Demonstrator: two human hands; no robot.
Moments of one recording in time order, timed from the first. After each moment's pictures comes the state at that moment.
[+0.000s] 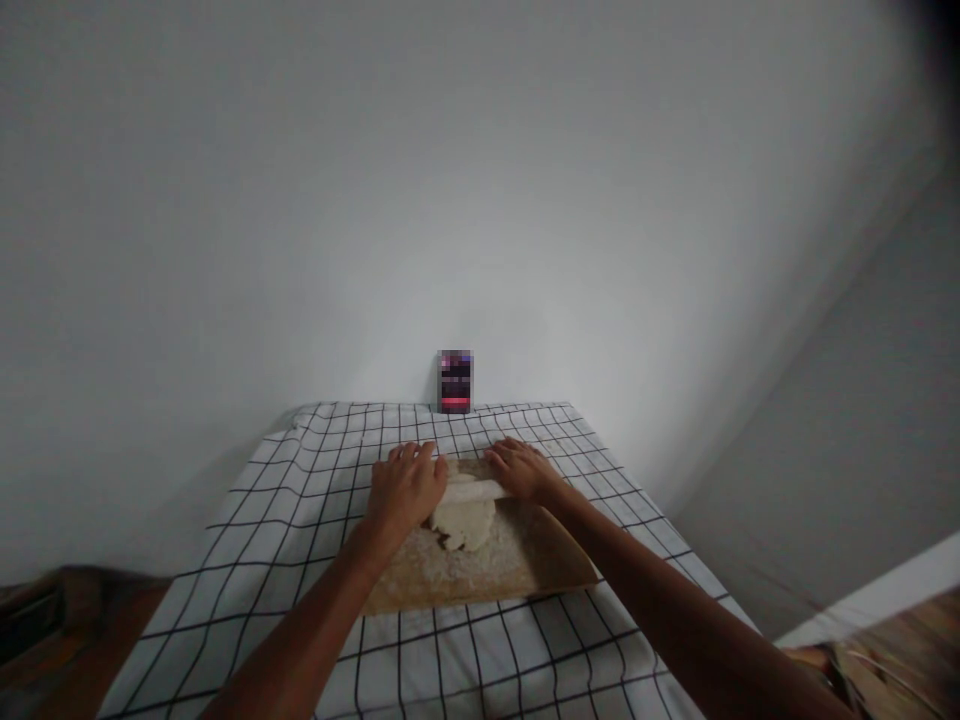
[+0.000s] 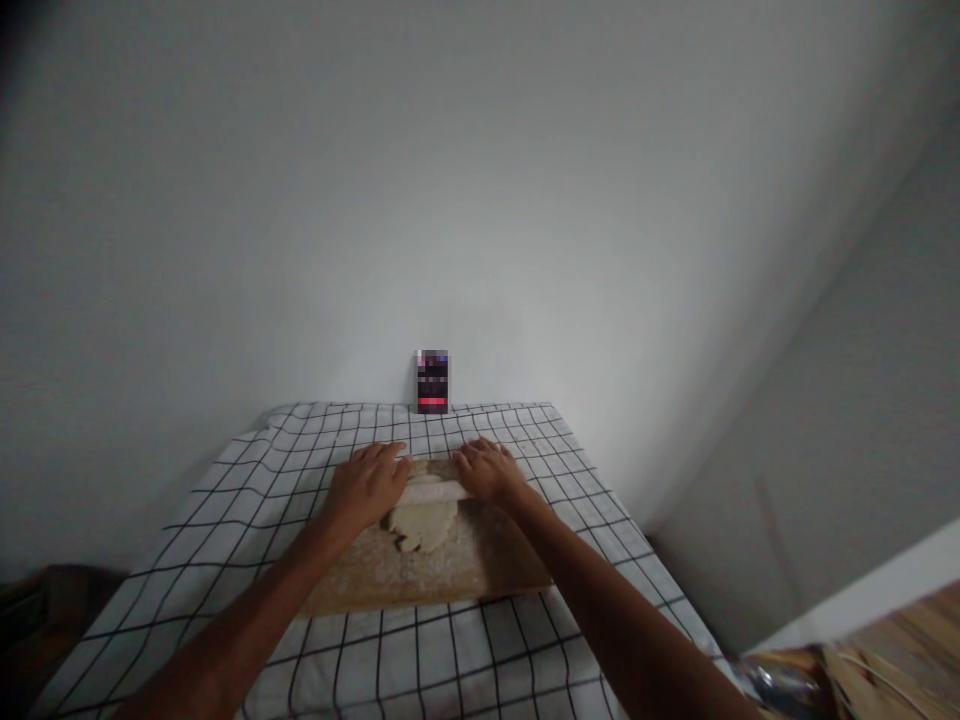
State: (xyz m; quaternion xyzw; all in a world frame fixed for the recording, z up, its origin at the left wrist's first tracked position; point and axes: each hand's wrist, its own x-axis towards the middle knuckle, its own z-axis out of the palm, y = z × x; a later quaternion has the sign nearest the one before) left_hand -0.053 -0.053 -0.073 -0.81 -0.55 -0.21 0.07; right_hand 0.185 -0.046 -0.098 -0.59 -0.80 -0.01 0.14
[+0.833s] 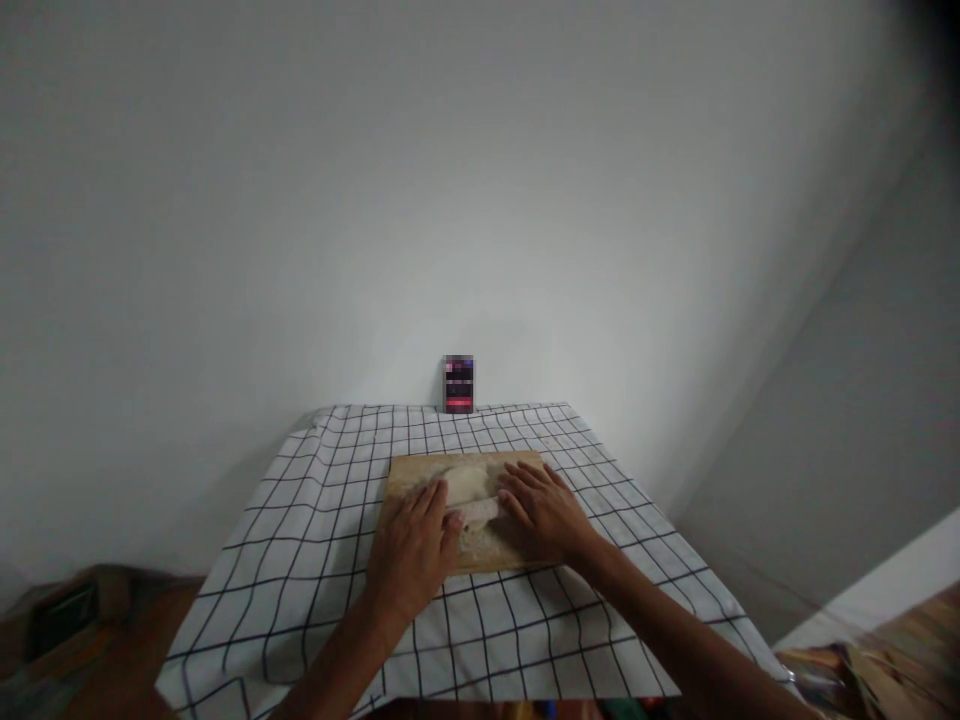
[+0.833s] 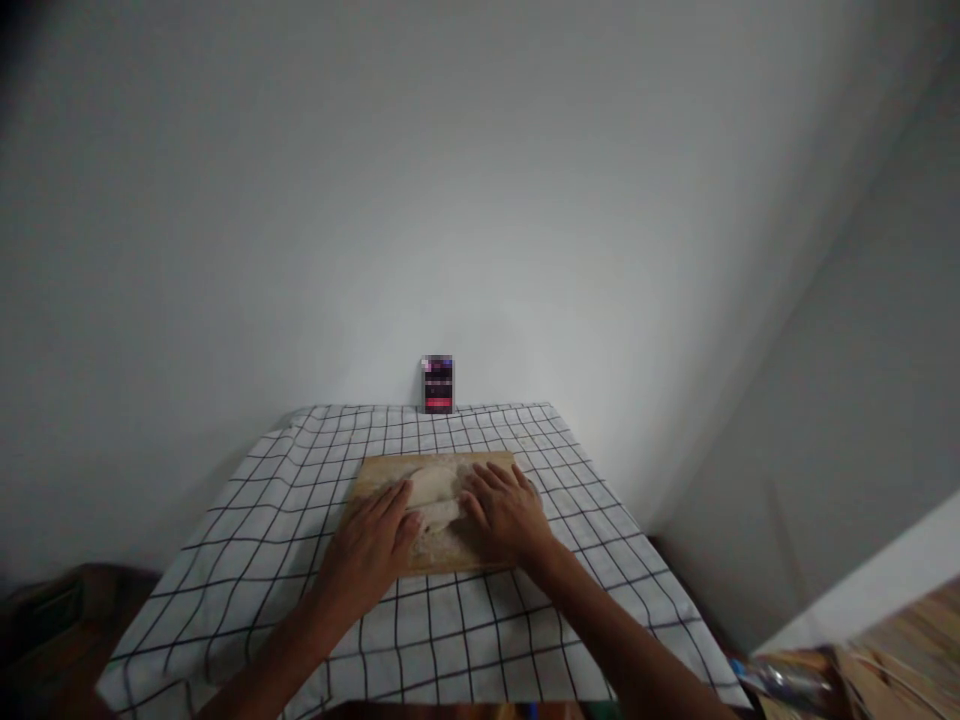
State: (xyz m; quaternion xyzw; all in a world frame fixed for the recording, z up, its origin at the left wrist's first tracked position) left_hand -0.075 -0.139 -0.109 -0.85 -0.48 -0.23 0.06; right_hand 0.172 -0.153 -0.096 -0.61 -0.78 -0.04 0.16
